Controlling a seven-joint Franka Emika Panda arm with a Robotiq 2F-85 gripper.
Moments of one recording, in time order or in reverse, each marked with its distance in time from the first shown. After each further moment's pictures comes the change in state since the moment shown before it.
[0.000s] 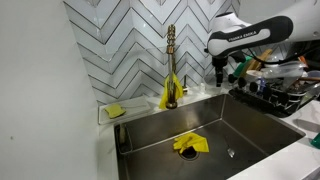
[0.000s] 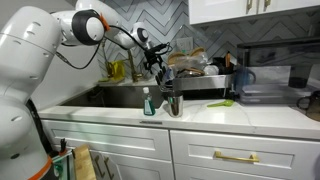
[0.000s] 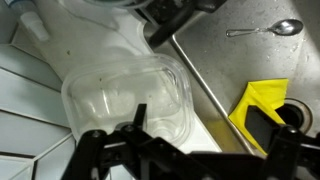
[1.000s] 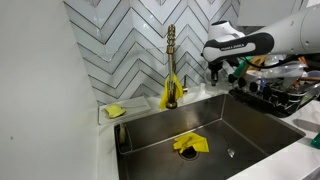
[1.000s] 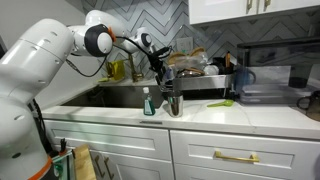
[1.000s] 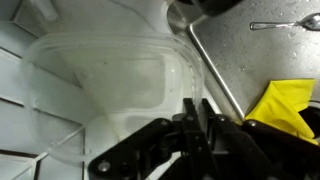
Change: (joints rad) arm 0.033 0.155 -0.024 0.190 -0.006 -0.001 -0.056
